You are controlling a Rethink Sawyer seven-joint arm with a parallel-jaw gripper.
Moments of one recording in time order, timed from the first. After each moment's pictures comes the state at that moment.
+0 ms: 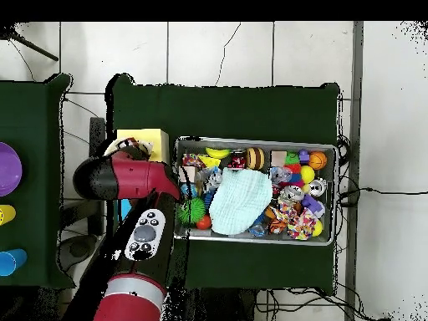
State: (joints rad) arm 0.29 -0.36 -0.26 1.38 0.28 0.29 2.81
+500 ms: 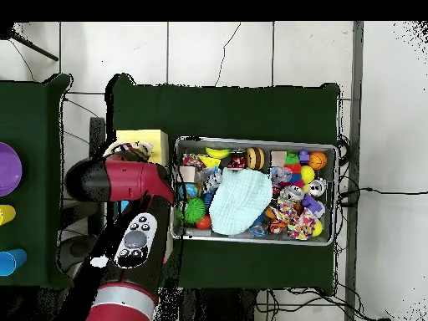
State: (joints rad) arm 0.32 -0.38 -0.29 1.38 0.30 0.43 2.81
